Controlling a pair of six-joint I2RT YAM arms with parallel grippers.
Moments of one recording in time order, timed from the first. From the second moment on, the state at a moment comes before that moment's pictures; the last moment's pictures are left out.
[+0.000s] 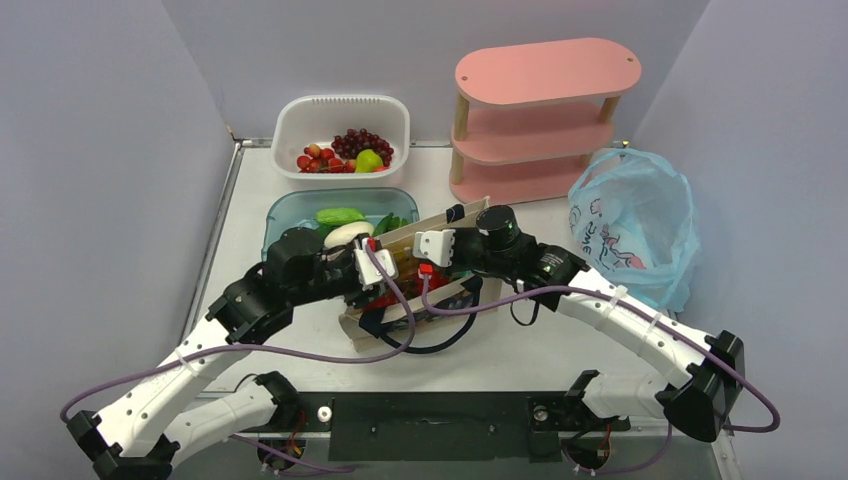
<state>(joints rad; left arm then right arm) -0.76 0.86 0.99 -0.55 0.32 0.47 0.83 1.23 1.09 -0.34 -0.13 -0.89</state>
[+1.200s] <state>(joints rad) -0.74 1.11 1.45 -0.33 0.35 0.42 0.66 0.93 1.18 -0.41 -0.33 -0.45</state>
